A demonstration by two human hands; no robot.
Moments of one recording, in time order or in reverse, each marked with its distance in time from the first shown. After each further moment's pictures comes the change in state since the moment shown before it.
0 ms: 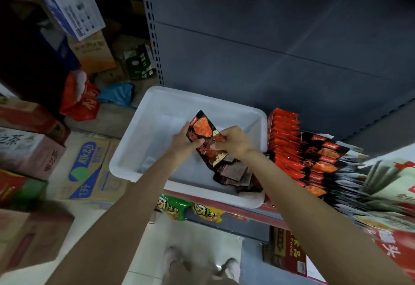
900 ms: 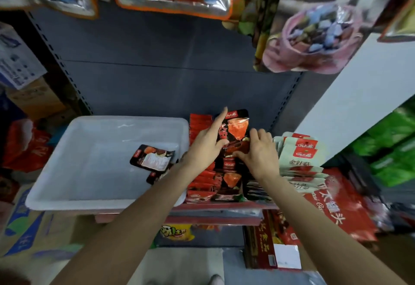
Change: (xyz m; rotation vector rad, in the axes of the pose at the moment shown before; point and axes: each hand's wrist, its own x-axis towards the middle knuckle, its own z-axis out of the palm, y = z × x) left_hand -0.073 0.128 0.211 0.454 -0.084 0.717; right_hand -0.136 0.164 -0.129 -0.499 0.758 0.002
